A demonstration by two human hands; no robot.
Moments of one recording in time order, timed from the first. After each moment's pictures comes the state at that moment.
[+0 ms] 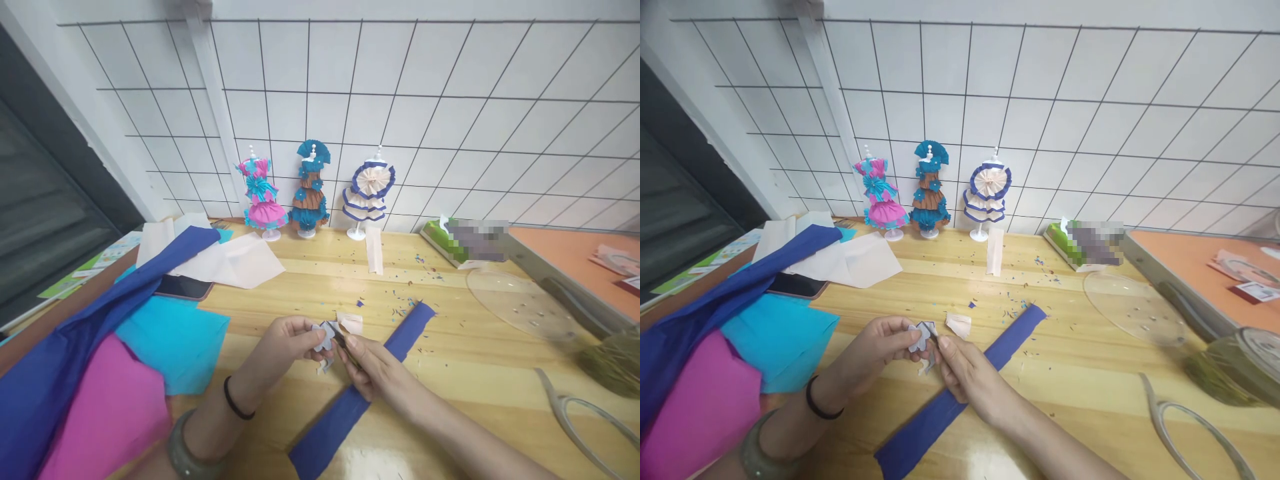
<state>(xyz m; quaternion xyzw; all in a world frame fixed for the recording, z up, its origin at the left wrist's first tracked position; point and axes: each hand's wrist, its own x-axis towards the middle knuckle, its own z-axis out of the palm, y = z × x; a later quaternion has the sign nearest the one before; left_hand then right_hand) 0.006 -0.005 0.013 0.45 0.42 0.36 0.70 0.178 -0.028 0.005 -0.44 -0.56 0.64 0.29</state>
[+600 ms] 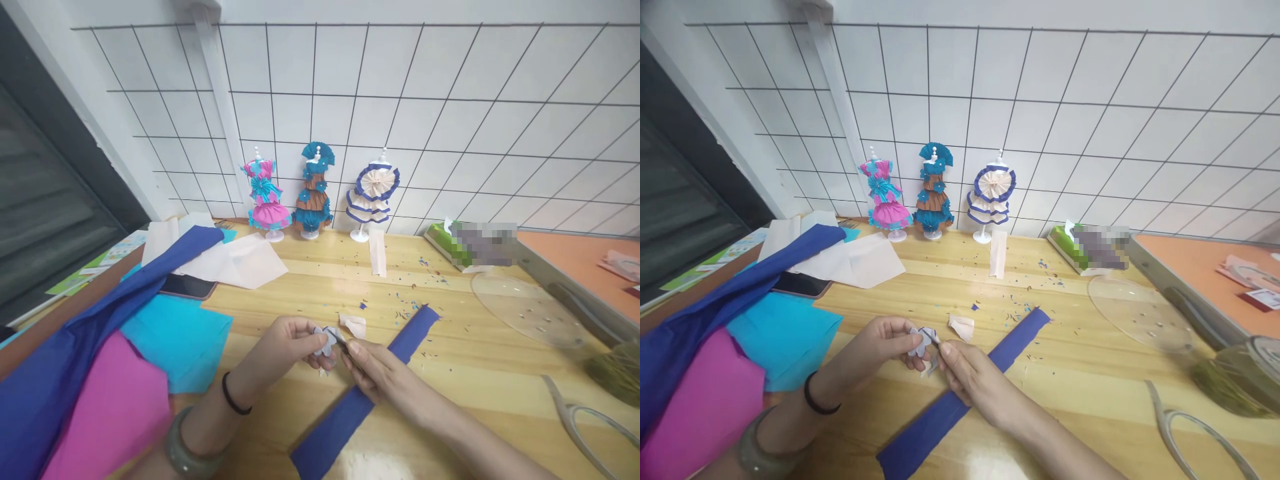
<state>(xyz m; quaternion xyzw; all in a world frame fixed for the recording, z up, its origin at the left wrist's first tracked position) -0.003 -0.002 0.017 0.52 0.41 0.31 0.68 0.184 -0.027 0.009 -0.42 -0.63 0.61 0.25</state>
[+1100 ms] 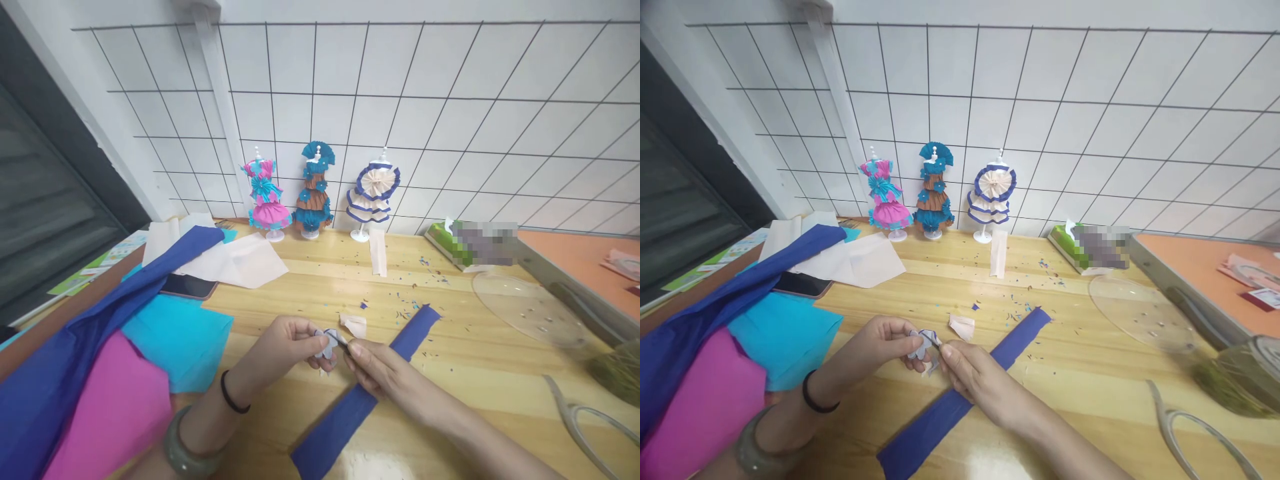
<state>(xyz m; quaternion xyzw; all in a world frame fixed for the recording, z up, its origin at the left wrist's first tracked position) -0.008 -0.001 0.010 0.54 0.38 0.30 0.68 0.188 -0.025 0.018 -0.40 -0.66 0.60 0.23</state>
